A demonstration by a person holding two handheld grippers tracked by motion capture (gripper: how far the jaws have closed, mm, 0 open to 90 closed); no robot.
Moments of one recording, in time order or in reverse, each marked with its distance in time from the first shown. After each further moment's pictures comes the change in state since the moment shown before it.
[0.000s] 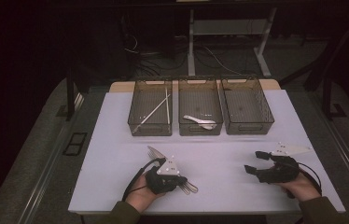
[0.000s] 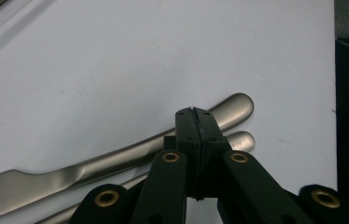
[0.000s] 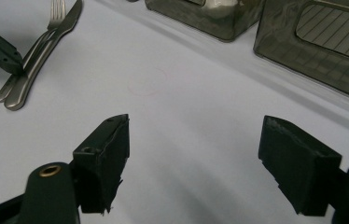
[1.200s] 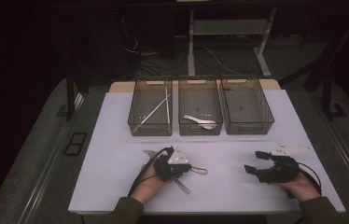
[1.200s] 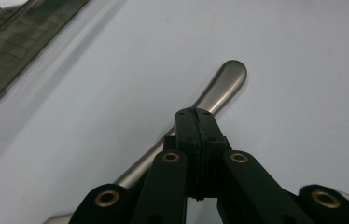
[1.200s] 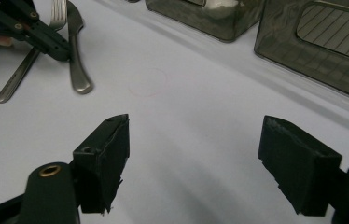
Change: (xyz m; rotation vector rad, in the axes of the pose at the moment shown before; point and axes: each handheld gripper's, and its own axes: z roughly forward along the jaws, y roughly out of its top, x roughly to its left) left arm 0.024 0.023 0.026 0.038 0.100 0.058; right arm 0.000 0.000 0.000 -0.003 0.002 0.004
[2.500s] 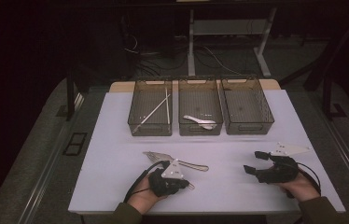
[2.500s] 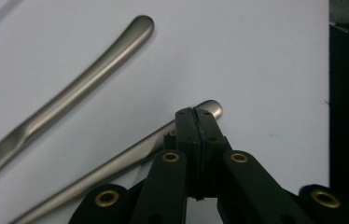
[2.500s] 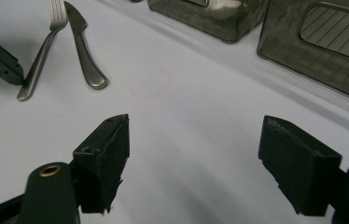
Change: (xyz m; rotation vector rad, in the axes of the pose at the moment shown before) left arm -0.031 -0.017 -0.018 0.013 -0.119 -0.016; right arm 0.002 0.001 0.001 0.000 0.003 -0.004
